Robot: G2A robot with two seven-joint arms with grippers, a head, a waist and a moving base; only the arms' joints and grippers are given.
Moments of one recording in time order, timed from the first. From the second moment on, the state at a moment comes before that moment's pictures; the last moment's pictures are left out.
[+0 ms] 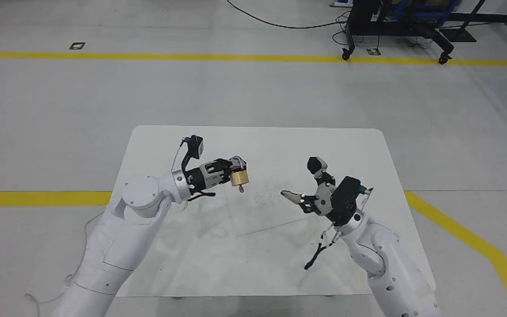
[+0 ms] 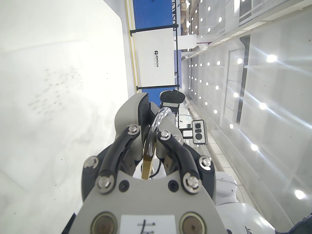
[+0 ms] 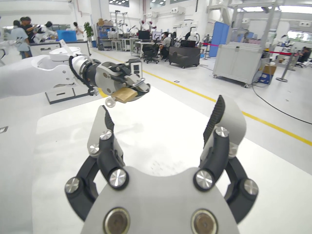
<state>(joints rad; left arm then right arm) 1.10 -1.10 -1.13 -1.54 -0.39 0.09 -0.80 -1.66 -1.22 1.43 -1.80 -1.24 -0.56 -0.31</state>
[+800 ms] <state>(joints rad) 0.97 -1.15 -0.89 -1.48 -0.03 0.24 -0.67 -1.71 -1.22 1.50 -1.80 -1.22 -0.58 -0.37</state>
